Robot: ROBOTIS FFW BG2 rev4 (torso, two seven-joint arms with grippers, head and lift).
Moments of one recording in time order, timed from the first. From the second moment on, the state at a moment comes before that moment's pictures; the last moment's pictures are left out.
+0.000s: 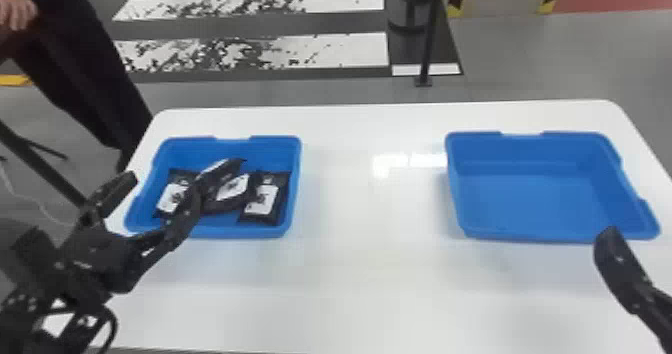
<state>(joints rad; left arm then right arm) 0.61 0.00 0.41 -2.16 0.11 0.04 -0.51 0.92 0.00 -0.22 -2.33 -0.34 -0.02 0.24</state>
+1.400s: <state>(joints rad) 0.89 0.04 0.27 -2.30 0.39 -0.23 -0.29 0.93 0.00 -0.22 -2.34 -0.34 -0.02 0.24</state>
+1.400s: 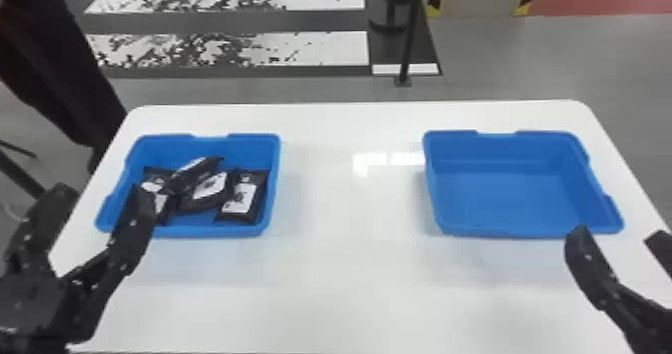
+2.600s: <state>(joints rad) 0.88 0.05 0.25 -2.30 0.42 -0.22 -0.29 0.93 0.00 -0.21 -2.33 -0.34 -0.03 0.24</state>
